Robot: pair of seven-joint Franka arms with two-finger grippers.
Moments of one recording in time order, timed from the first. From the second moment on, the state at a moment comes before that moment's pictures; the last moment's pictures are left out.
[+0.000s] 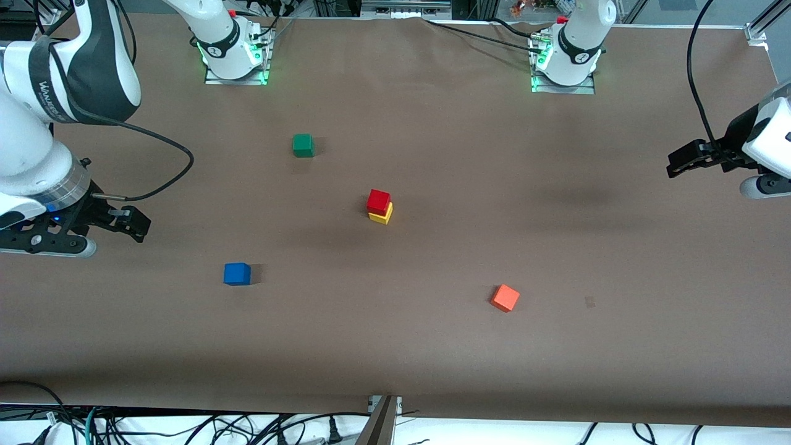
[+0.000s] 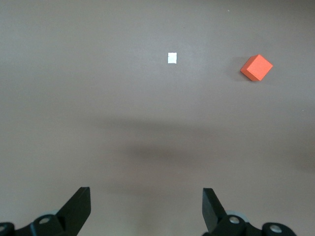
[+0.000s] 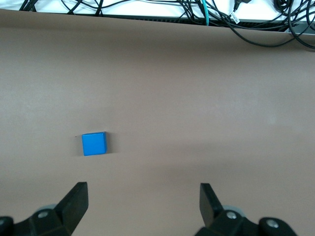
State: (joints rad) left arm 0.17 0.11 -0.20 -1.49 0.04 1.51 -0.16; right arm 0.13 0.28 -0.01 -1.49 -0.21 1.88 0.20
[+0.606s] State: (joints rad) left arm 0.17 0.12 -0.21 -1.49 0.04 1.51 -0.16; right arm 0.19 0.31 0.00 -1.51 -0.21 1.88 0.20
